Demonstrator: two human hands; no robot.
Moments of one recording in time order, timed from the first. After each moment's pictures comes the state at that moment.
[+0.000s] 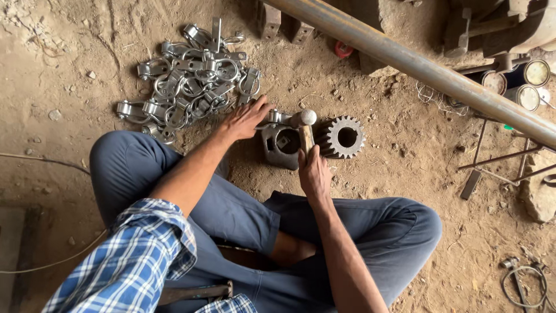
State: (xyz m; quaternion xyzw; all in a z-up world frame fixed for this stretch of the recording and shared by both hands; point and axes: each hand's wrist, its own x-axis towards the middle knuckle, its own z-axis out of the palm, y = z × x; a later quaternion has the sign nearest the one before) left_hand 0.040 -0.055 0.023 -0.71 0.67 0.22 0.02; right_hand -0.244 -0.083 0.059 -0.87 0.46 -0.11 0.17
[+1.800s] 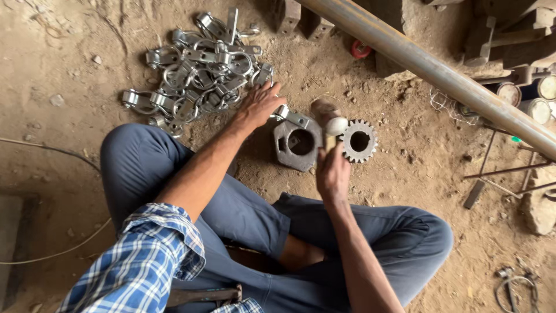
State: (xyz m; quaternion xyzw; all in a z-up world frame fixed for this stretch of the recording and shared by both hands) left_hand 0.057 -0.081 0.006 -0.72 0.67 0.08 -0.13; right_hand -0.240 -0.093 0.086 -0.88 0.40 -0.18 0.20
